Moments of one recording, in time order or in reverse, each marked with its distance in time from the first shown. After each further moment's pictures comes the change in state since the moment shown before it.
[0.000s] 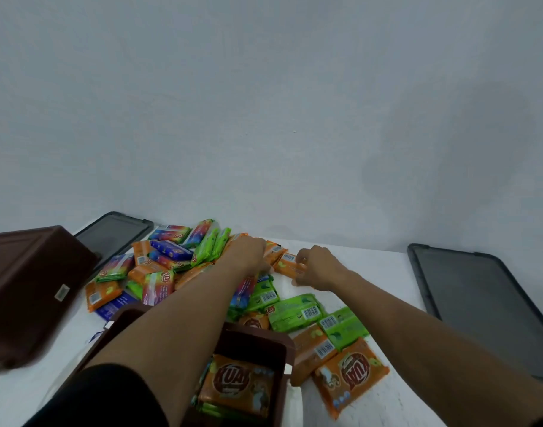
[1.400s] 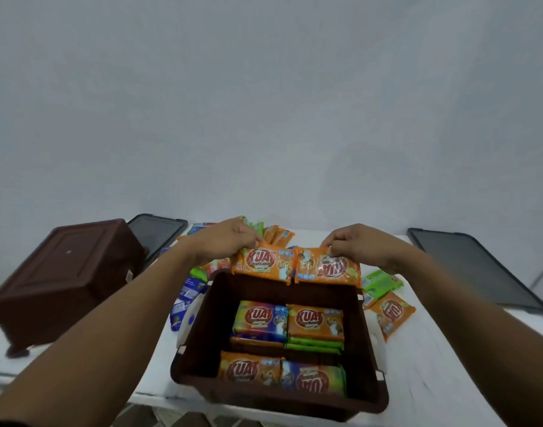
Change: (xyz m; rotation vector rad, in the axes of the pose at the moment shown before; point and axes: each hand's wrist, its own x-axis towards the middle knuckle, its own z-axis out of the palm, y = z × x) left_hand -0.187 -0.140 -0.088 -0.791 -0.170 0.286; right_hand -0.177 -0.138 -0.054 0.585 0.003 0.027
